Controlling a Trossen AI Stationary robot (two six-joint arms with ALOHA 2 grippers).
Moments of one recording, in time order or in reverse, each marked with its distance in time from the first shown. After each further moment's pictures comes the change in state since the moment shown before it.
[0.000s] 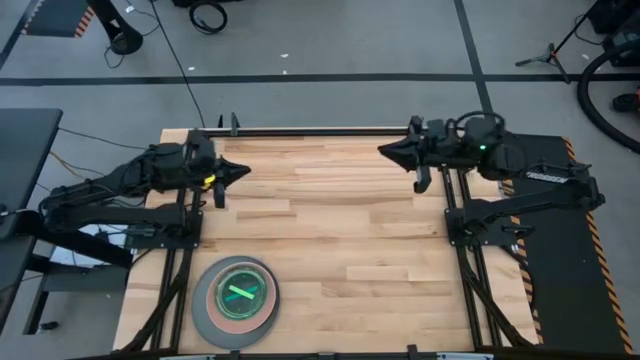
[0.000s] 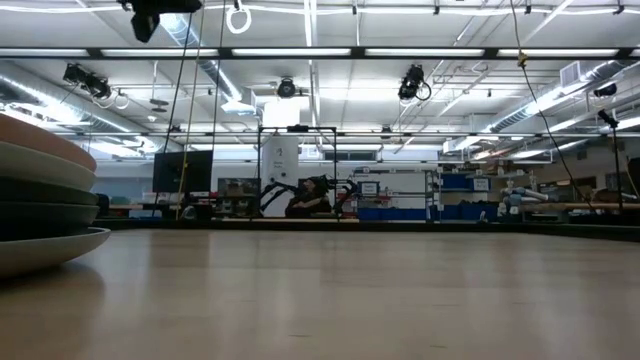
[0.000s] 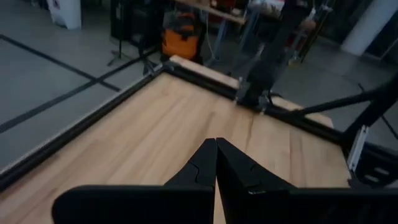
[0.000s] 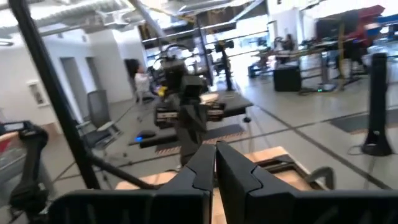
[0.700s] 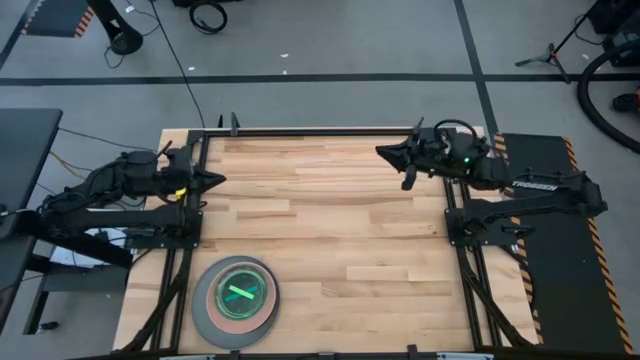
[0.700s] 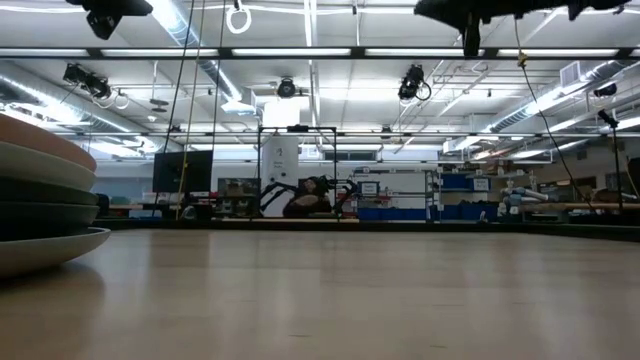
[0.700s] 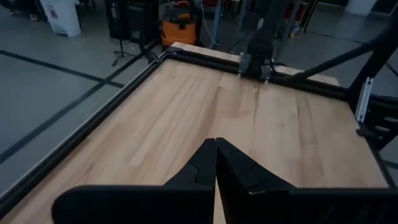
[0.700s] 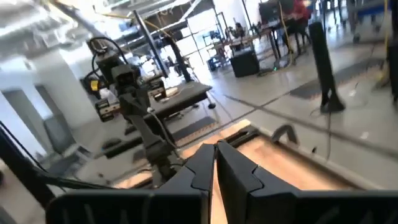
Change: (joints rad) left arm -0.029 -0.221 0.000 -0.282 -0.017 0.143; right arm -0.058 -0.065 -0.273 0.167 0.142 0.148
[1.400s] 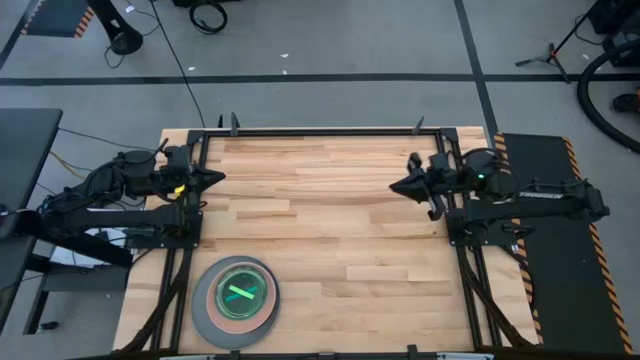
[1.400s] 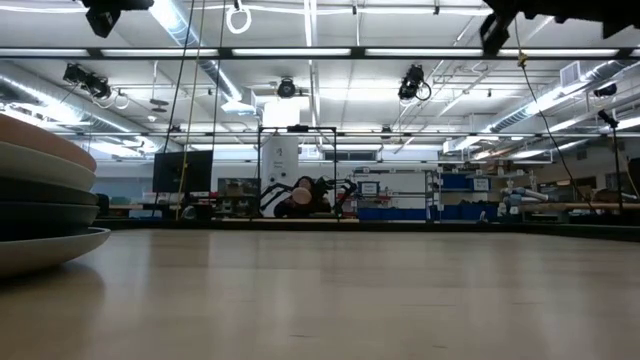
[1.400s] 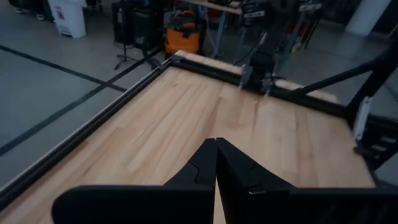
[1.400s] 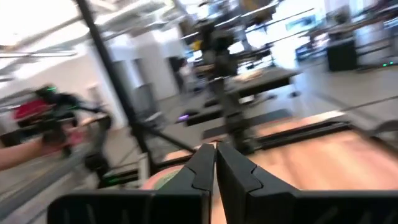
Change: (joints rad) left arm -0.006 -0.007 0.000 0.029 -0.024 -0.058; right arm 0.071 -0.212 -0.221 0.071 -0.334 -0.009
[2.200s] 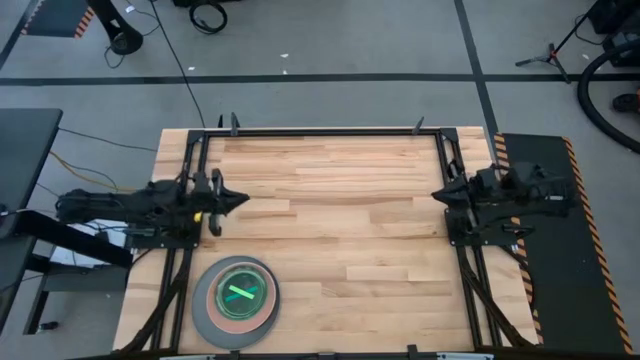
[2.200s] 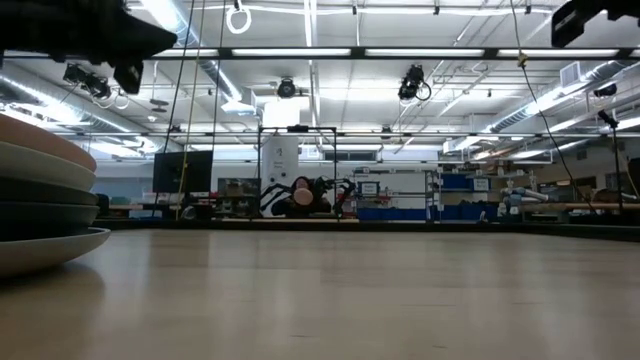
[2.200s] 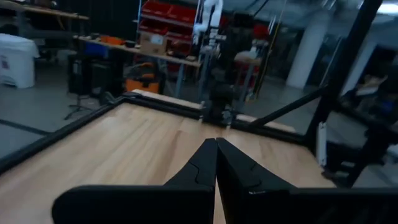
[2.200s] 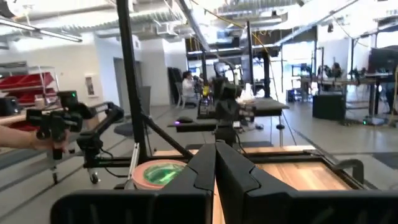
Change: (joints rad) left arm -0.199 -0.138 -0.569 0.728 -0.074 -0.004; right arm 0.284 -0.582 -0.055 -0.473 0.303 -0.274
